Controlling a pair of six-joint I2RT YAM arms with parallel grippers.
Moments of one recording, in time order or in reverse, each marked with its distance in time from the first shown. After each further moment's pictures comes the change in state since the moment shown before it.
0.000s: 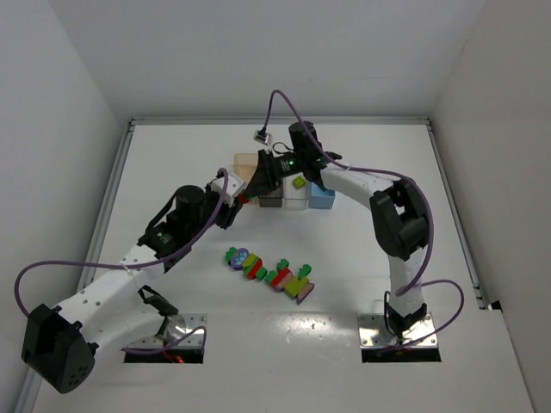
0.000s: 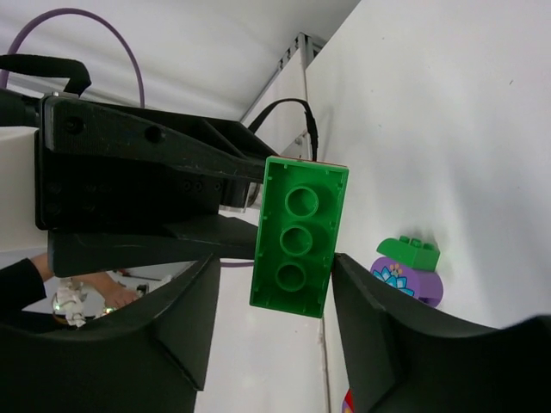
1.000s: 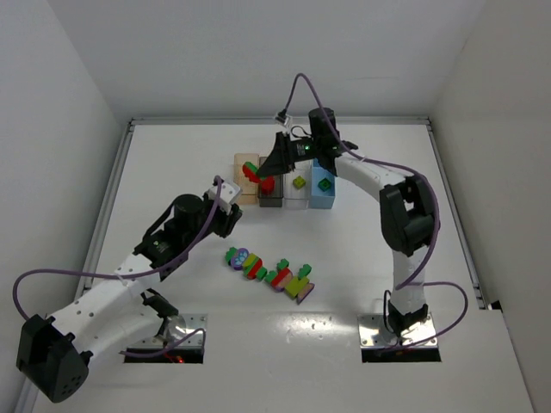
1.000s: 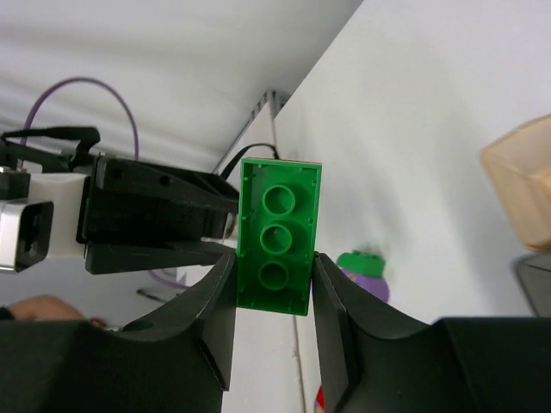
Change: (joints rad) left arm -0.032 -0.078 -0.050 -0.039 -0.017 -0.066; right arm -0.101 0.003 0.053 0.003 0.022 0.010
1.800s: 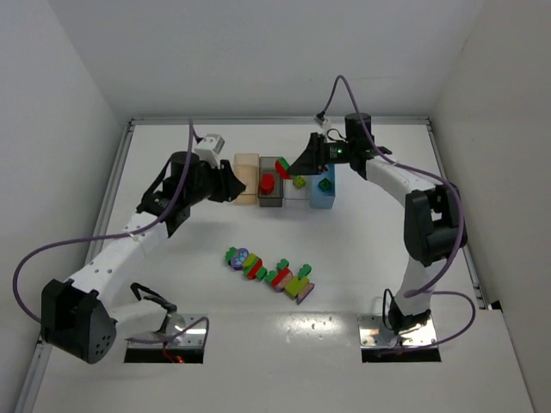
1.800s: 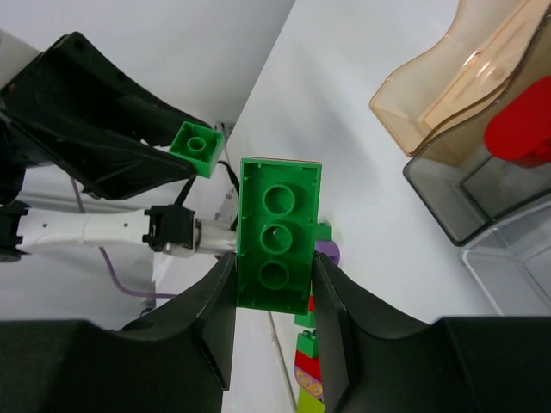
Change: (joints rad) left arm 0.195 0.276 0.303 -0.122 0.167 -0.418; right arm -0.190 -0.157 -0.203 -0.086 0.079 -0.087
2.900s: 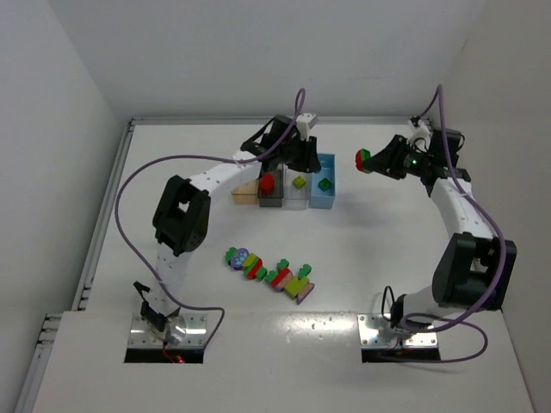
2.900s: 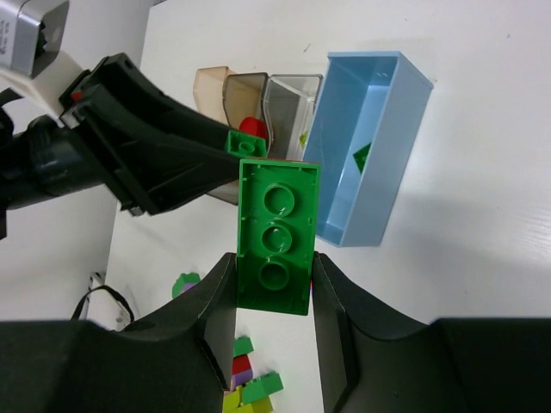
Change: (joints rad) left arm -0.239 0.949 0.853 -0.006 0.087 -0.022; right arm -0.446 -0.394 -0.254 -0.215 0.291 -0.162
